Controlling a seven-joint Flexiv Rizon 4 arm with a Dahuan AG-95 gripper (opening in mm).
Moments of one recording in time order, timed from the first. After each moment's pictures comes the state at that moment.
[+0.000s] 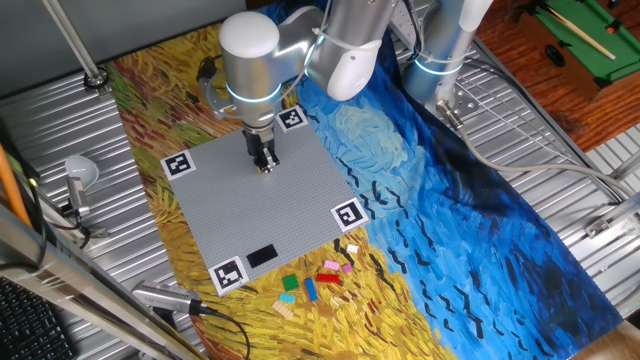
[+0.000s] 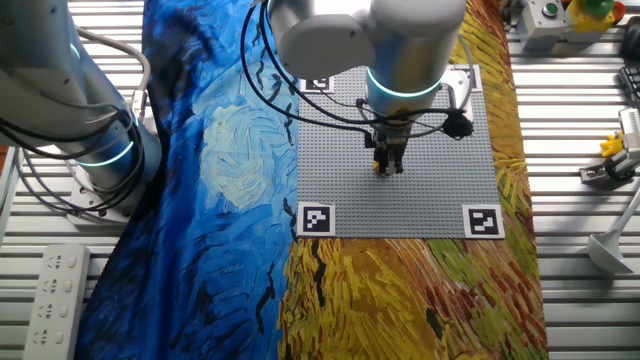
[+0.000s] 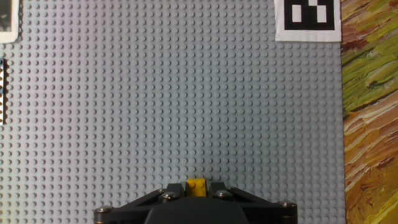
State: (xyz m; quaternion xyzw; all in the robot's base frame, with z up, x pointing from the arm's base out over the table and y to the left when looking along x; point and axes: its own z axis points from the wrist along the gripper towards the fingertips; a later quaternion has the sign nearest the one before) arm 0.481 0.010 0.015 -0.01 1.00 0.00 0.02
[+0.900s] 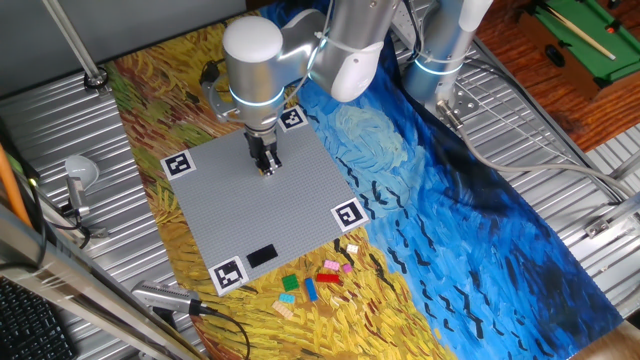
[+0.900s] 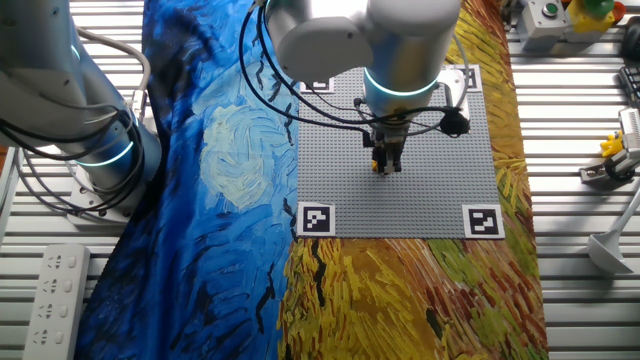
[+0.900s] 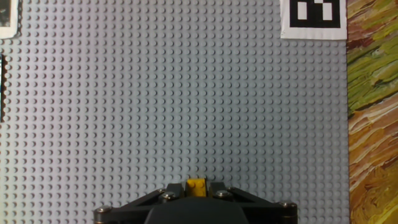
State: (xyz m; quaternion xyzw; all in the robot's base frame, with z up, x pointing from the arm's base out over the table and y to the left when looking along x) arm 0.479 0.012 0.010 -0.01 1.00 -0.01 0.02
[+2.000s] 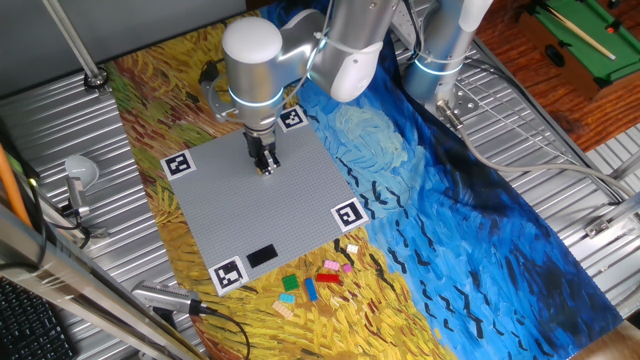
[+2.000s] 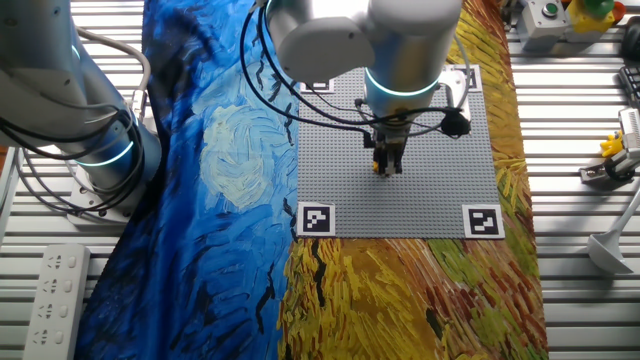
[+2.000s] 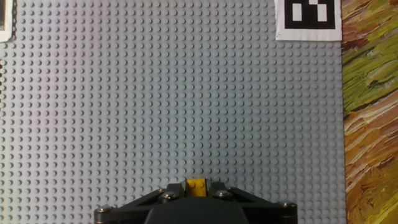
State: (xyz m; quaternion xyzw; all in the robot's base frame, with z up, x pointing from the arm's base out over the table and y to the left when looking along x) arm 0.481 0.009 0.010 0.00 1.00 -0.01 0.02
